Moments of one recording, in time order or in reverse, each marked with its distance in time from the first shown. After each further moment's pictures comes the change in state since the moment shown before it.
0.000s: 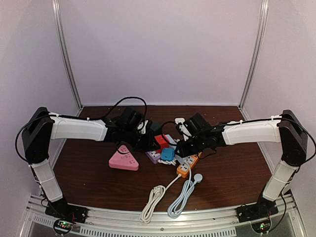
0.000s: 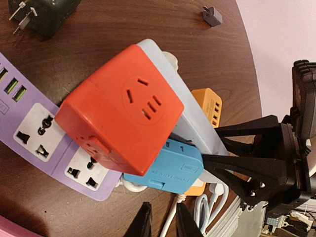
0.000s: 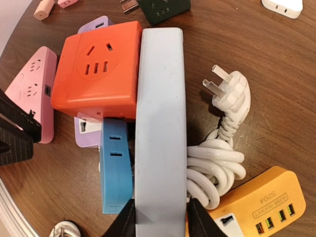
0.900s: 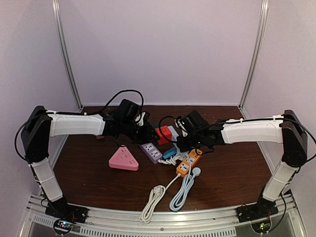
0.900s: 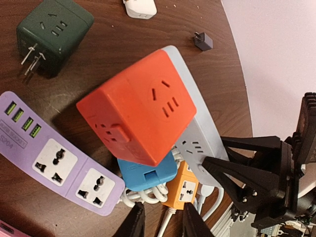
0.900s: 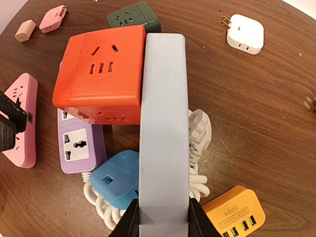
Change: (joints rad) left arm 0.048 0.000 0.060 -0.006 0.006 0.007; right arm 0.045 -0.002 0.061 -0.026 0.232 -0.036
